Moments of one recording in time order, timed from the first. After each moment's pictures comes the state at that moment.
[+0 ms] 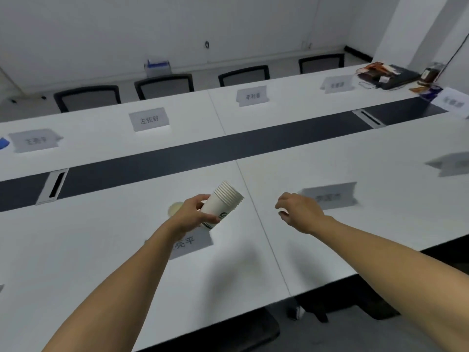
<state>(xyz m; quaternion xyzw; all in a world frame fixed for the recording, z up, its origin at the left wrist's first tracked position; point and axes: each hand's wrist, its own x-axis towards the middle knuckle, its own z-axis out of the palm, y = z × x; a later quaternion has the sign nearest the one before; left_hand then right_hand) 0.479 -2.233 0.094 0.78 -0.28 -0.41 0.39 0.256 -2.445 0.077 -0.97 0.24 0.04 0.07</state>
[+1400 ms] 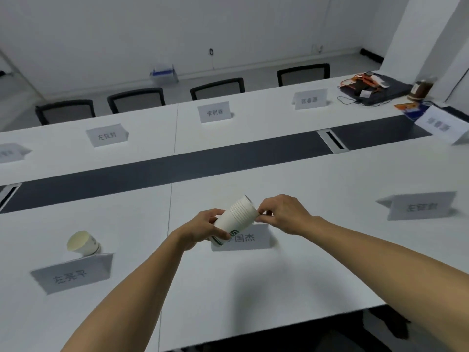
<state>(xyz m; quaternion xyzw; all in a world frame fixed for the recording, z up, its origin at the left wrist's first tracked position) 0.264 -2.576 0.089 0.77 -0.29 -0.46 0.33 0.100 -2.765 0.107 -0.97 0.15 -0.01 0.20</state>
